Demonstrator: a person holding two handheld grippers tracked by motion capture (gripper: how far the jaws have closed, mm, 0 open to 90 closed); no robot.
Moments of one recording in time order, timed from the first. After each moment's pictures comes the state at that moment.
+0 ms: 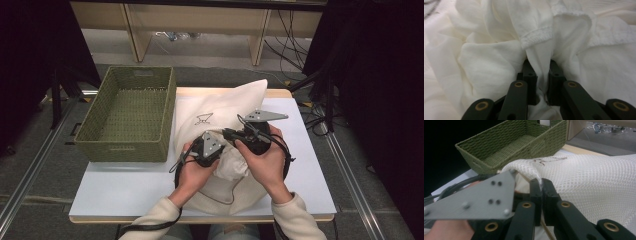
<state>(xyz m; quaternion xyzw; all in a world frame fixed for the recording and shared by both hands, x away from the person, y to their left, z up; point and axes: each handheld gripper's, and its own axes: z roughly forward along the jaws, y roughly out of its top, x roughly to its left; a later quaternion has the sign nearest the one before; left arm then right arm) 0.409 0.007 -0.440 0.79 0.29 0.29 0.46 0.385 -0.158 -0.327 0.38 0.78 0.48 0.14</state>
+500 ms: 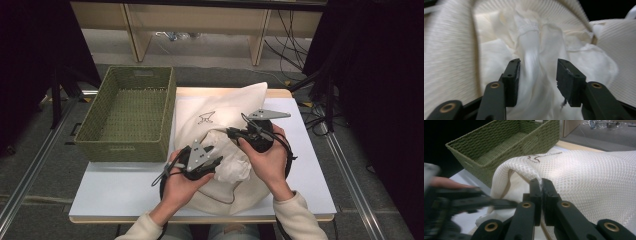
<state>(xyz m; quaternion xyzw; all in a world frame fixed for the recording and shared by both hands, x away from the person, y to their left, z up) 0.348 0.046 -0.415 0.77 0.27 0.26 0.51 0.393 -0.167 -0.332 0.40 0.78 0.47 0.14</state>
